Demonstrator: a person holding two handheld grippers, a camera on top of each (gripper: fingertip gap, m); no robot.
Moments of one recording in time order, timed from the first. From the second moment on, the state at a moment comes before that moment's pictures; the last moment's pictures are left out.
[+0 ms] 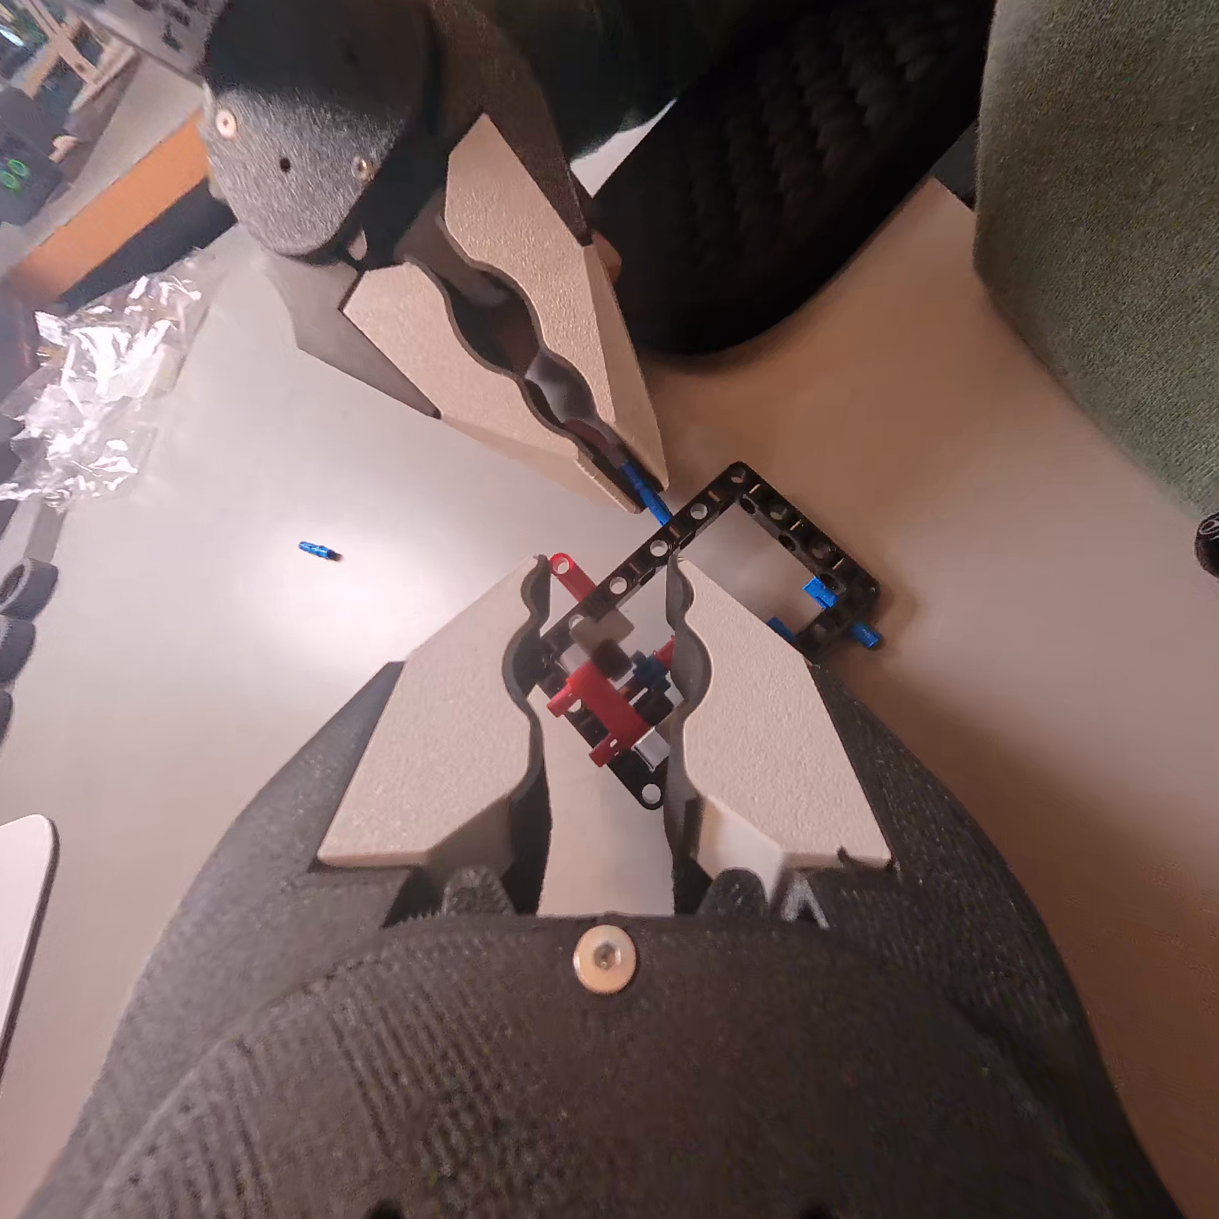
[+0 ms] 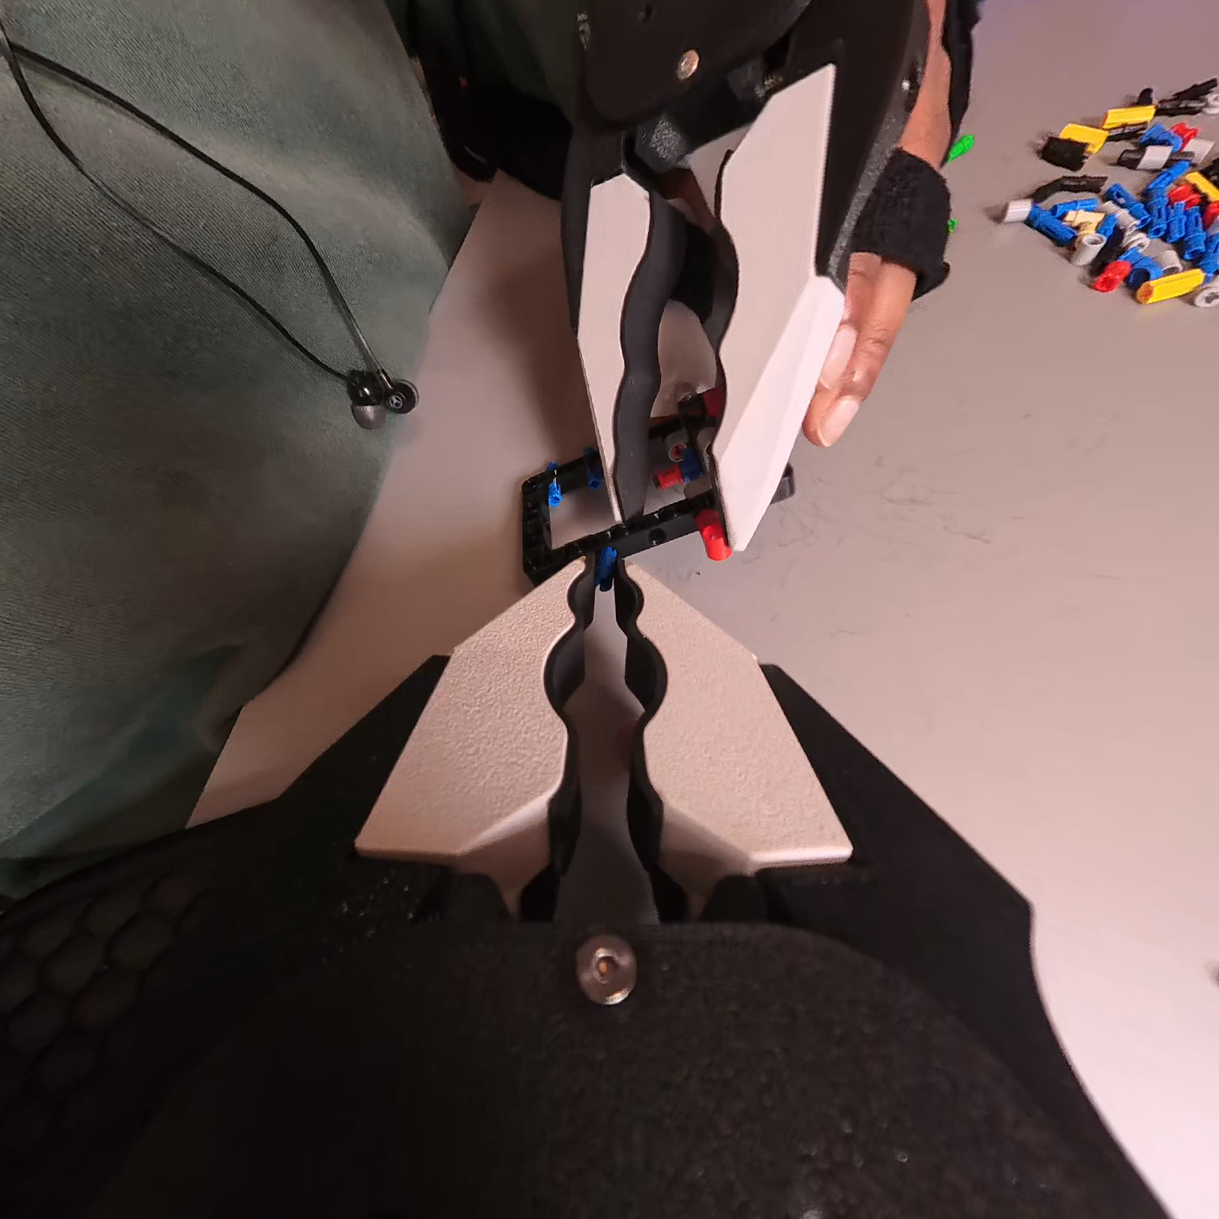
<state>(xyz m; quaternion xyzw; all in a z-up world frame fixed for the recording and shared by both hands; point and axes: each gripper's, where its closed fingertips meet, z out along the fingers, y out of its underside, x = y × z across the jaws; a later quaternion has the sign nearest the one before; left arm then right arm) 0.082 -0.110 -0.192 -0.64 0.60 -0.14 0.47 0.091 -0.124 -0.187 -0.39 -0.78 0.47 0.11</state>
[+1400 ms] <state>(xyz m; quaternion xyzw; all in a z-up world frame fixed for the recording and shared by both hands) 0.069 -0.094 -0.185 -0.64 0.56 -0.10 0.51 0.072 -0.109 -0.174 -0.45 -0.71 0.53 0.14</state>
